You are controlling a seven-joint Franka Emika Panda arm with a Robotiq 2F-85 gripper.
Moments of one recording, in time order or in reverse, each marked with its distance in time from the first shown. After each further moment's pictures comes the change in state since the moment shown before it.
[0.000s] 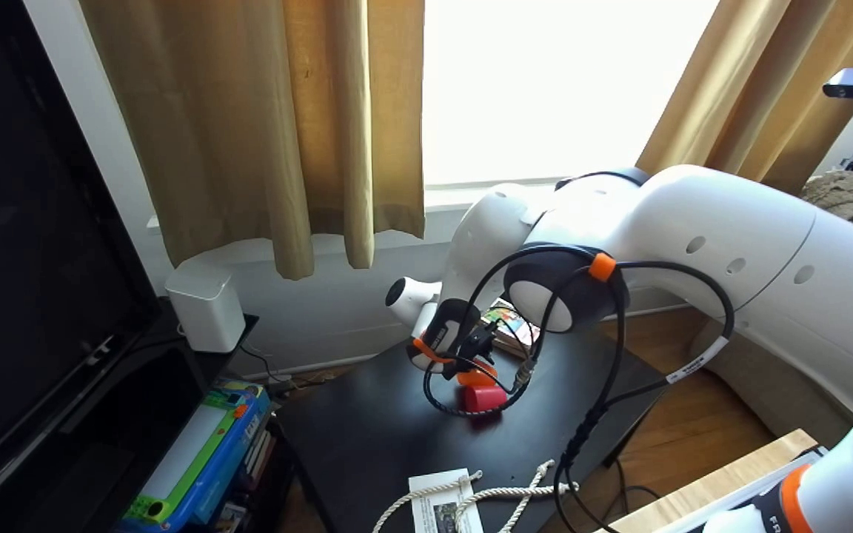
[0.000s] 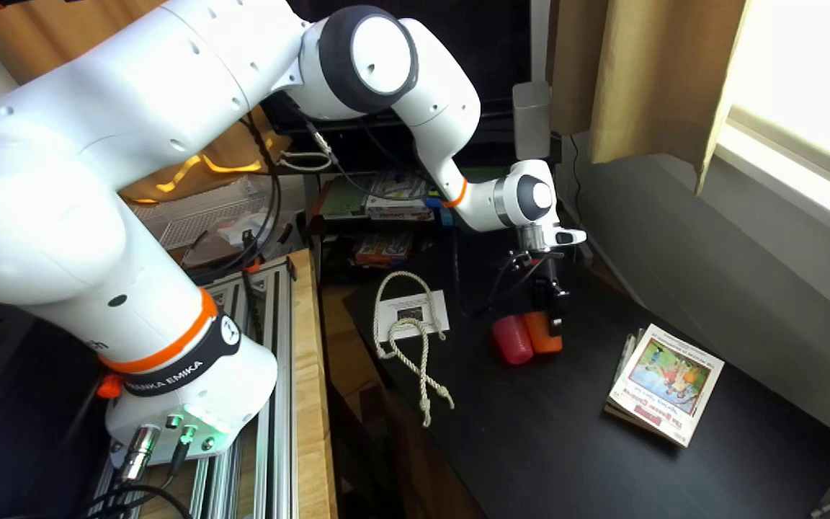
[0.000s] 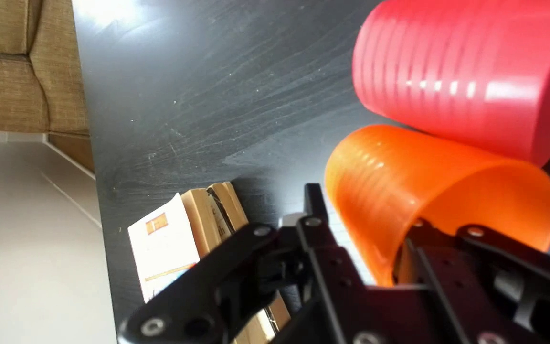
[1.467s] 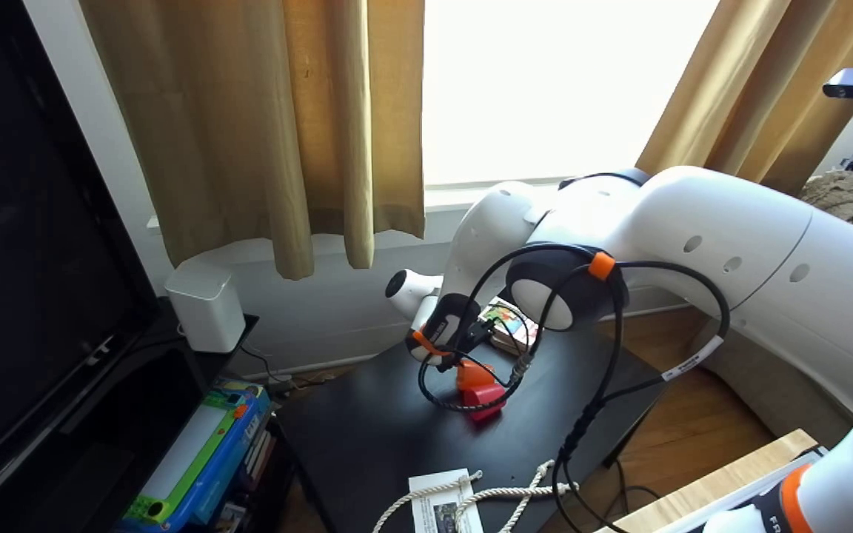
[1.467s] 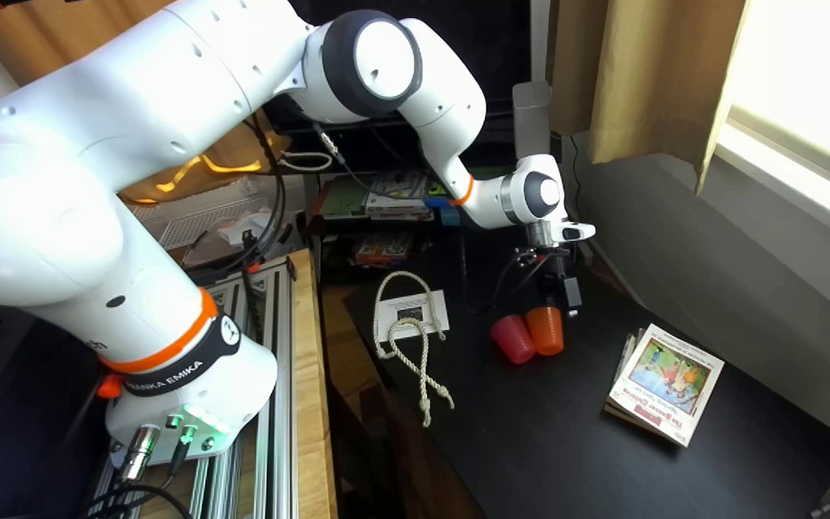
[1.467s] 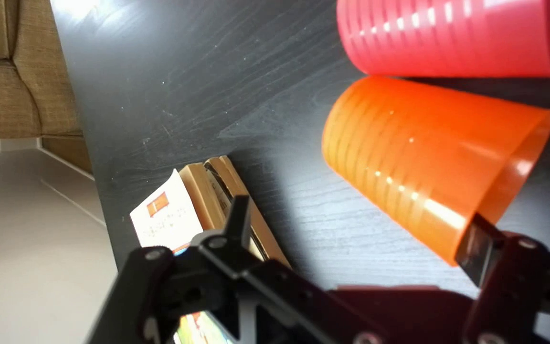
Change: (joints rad) arm -0.021 0.007 -0.002 0.042 0.003 0.027 0.062
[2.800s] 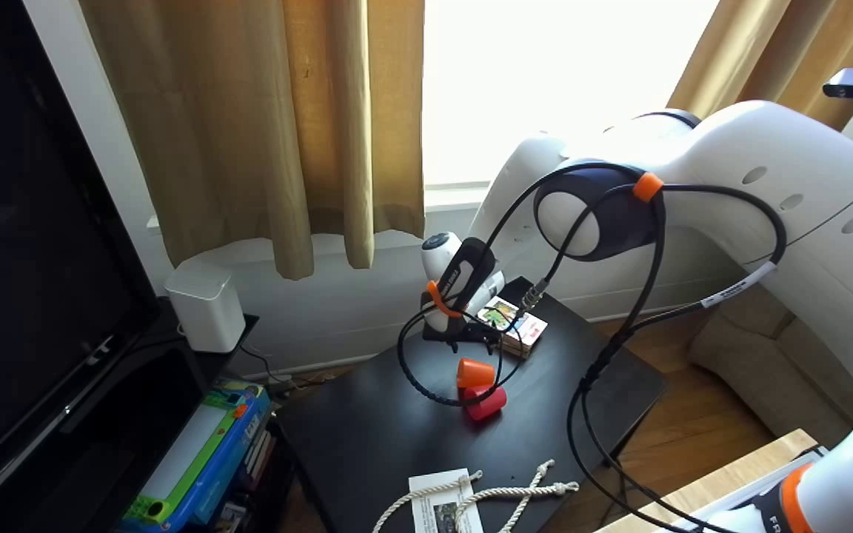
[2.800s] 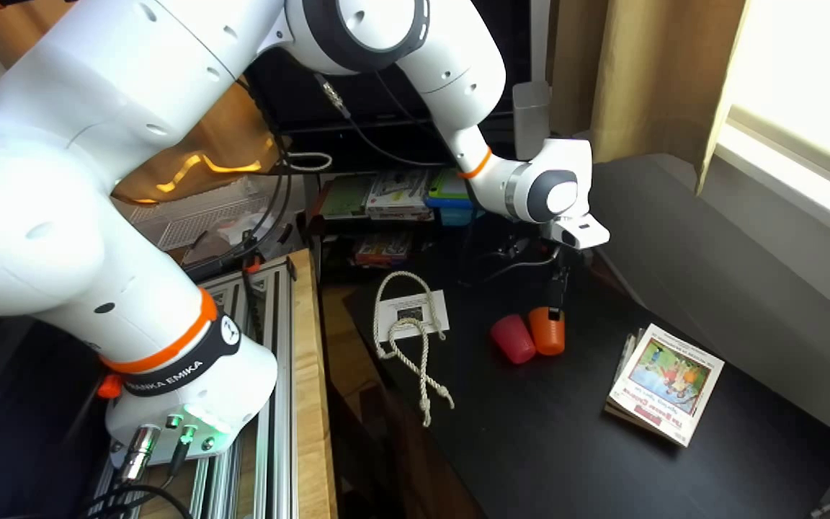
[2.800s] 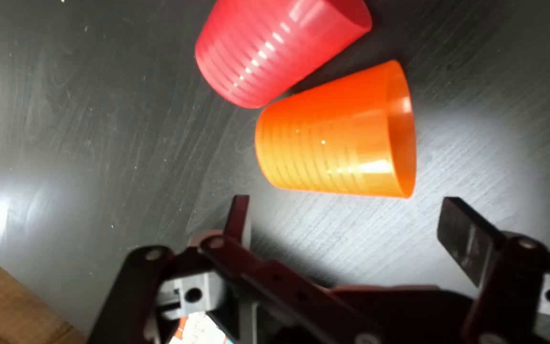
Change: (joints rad) arm -0.133 -0.206 0.082 -0.254 0.249 0.263 0.317
